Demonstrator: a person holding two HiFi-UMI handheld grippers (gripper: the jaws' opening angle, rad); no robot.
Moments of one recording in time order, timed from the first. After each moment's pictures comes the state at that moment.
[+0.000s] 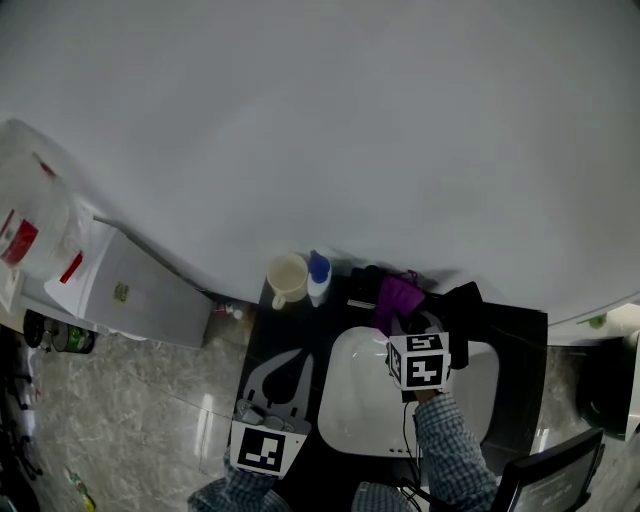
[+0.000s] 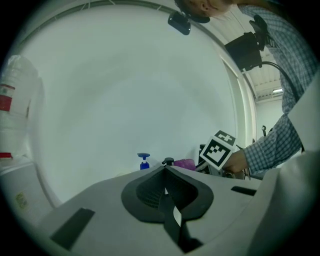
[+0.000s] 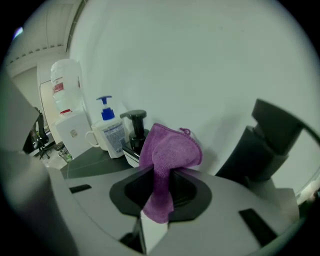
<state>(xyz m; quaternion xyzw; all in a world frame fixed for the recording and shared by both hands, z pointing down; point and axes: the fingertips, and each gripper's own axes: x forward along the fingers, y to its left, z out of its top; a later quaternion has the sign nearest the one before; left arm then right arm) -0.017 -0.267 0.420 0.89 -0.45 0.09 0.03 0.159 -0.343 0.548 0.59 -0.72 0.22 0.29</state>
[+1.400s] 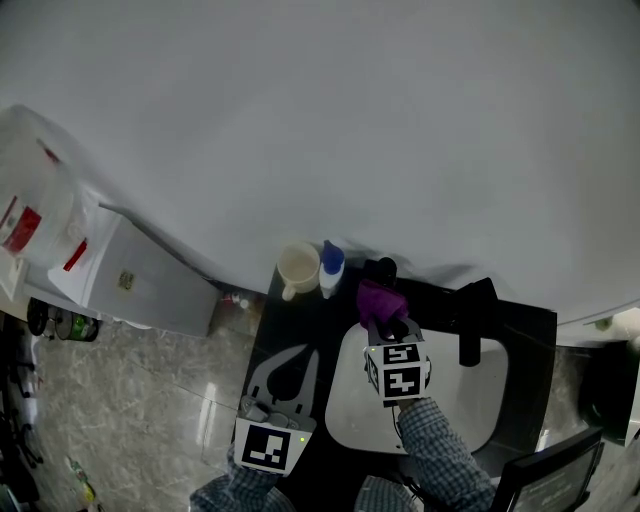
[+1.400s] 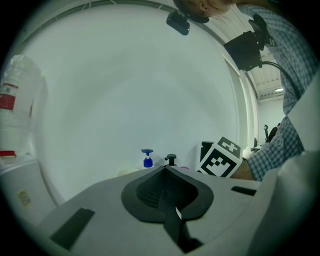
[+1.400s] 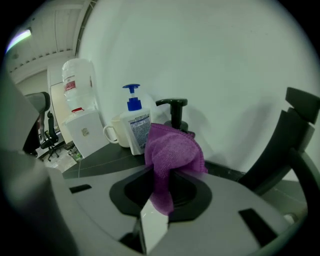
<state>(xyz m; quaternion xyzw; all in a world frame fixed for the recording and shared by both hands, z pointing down) -0.028 -0.266 0.429 0.88 -0.46 0.09 0.03 0.091 -0.330 0.571 0.55 -0.76 0.22 0.27</state>
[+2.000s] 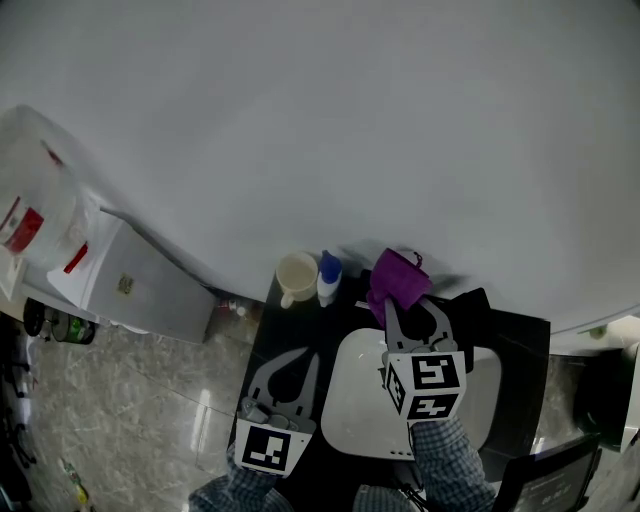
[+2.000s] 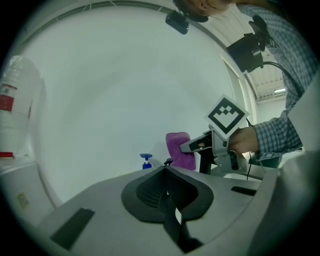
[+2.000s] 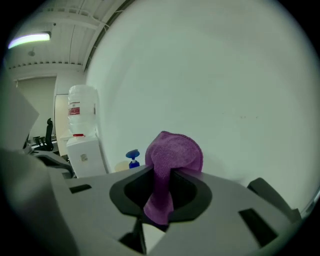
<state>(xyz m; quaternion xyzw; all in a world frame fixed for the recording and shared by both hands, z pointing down) -0.023 -0.269 0.418 0.89 -0.45 0.09 0.02 0.104 -0.350 0.429 0.59 -0.78 0.12 0.17</state>
